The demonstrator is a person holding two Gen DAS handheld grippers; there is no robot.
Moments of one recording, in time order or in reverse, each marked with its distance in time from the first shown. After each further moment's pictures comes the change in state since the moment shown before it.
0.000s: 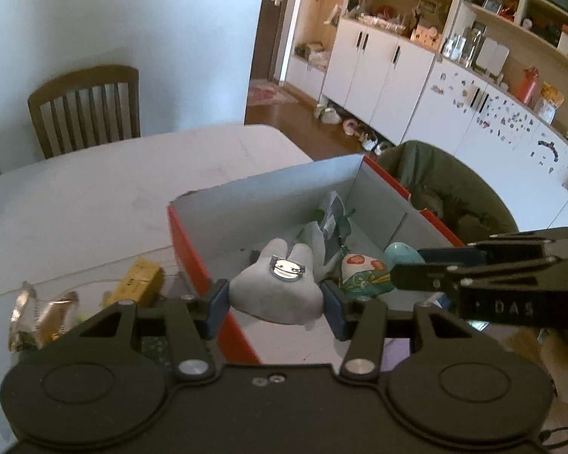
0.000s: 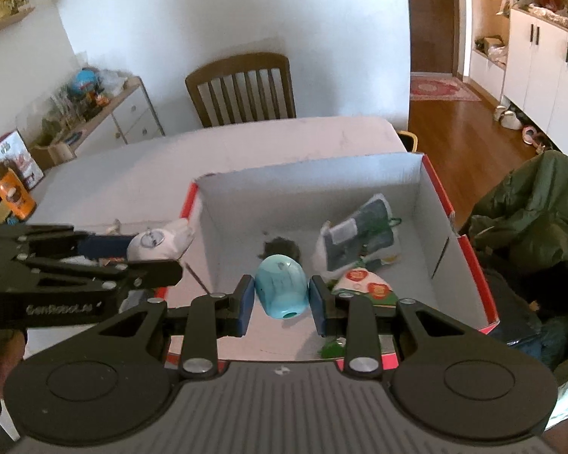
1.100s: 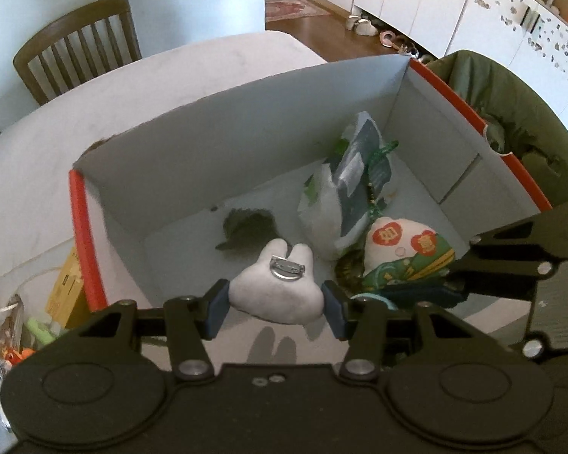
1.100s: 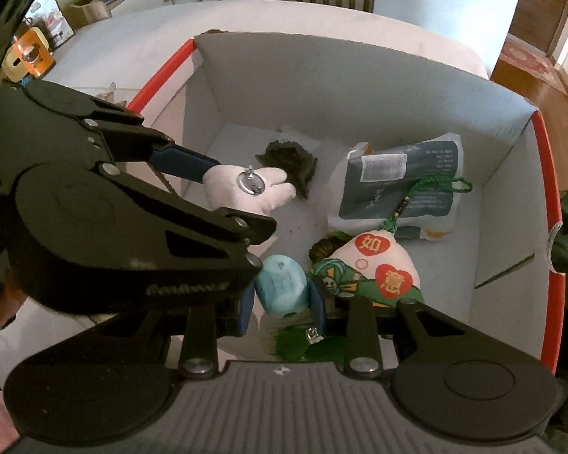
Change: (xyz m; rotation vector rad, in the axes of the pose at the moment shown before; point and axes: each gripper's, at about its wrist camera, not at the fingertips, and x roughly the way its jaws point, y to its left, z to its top) left arm 0.123 -0.037 0.010 0.031 0.287 0.154; right arm 0.110 -0.021 0.001 -0.286 0.350 0.120
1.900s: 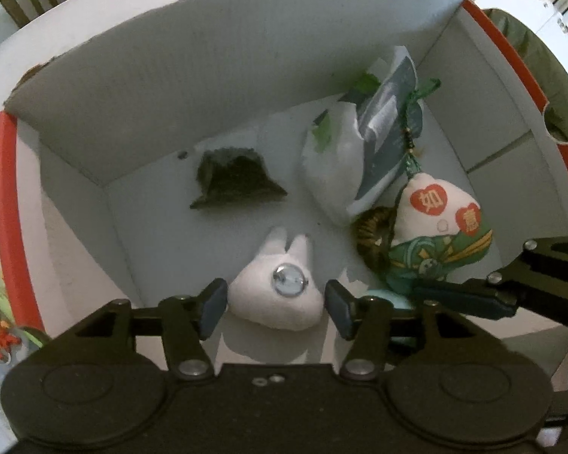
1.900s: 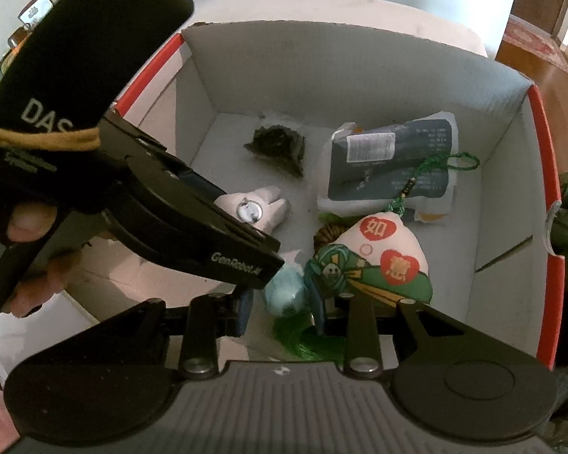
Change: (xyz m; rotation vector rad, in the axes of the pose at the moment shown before) left arm 0.055 0.009 0.016 -0.101 0.267 -0.040; right arm -0.009 -0.019 -0.007 0.036 0.034 0.041
